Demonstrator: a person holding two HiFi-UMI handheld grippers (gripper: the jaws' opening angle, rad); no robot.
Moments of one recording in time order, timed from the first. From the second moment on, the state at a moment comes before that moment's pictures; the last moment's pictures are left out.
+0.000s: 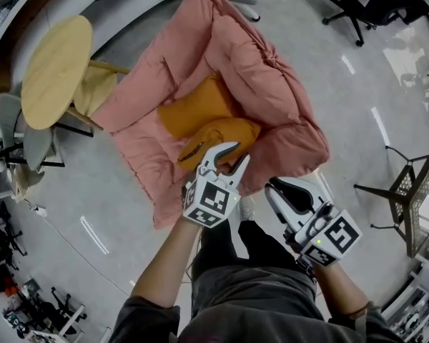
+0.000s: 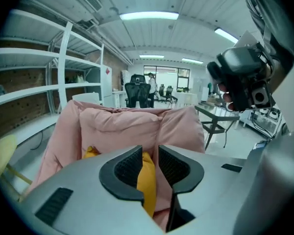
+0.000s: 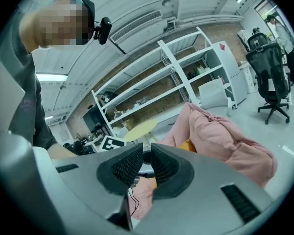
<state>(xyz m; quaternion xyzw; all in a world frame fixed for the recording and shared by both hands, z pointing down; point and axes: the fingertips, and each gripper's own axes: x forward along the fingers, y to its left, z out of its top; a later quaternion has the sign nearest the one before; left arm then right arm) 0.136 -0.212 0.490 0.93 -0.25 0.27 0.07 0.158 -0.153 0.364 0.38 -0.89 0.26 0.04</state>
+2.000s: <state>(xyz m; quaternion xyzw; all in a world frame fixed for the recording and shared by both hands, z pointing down) 0.061 -0.141 0.353 0.90 -0.37 0.22 0.04 0.124 -0.130 0.302 0.32 -0.93 0.19 0.06</state>
